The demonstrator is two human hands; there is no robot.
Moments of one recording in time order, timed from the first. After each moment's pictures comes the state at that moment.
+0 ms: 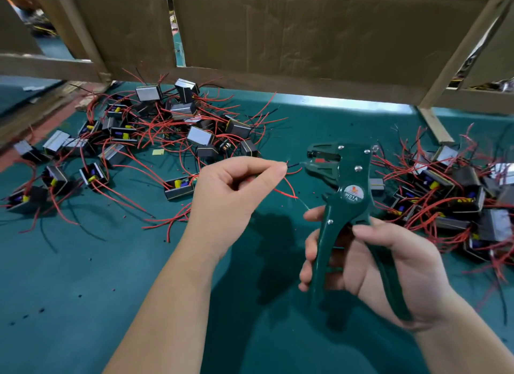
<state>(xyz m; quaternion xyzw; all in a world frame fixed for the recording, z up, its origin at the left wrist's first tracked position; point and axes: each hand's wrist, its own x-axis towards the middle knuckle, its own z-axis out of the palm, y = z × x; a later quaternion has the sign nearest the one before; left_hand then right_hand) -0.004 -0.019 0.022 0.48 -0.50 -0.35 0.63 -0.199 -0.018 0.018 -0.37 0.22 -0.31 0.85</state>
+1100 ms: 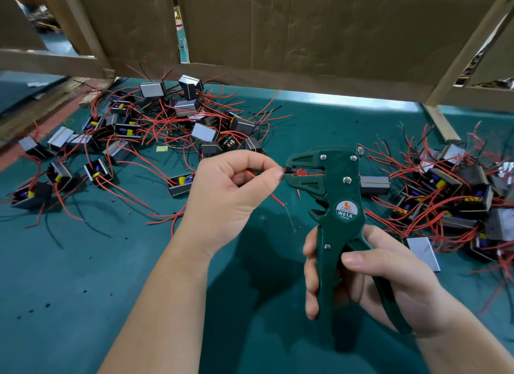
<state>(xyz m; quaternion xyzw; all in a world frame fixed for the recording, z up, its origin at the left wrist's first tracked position) 0.004 -0.016 0.027 0.47 -0.52 -0.35 0.62 -0.200 -0.010 0.015 -0.47 0.24 -0.25 0.81</state>
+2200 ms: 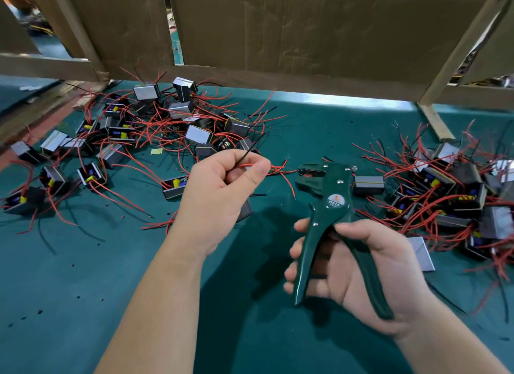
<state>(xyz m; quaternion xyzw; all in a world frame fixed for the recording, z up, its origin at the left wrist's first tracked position) 0.007 -0.024 0.018 0.51 -0.48 -0.37 0.61 -0.185 -0.012 0.011 -0.28 0.28 -0.31 0.87</state>
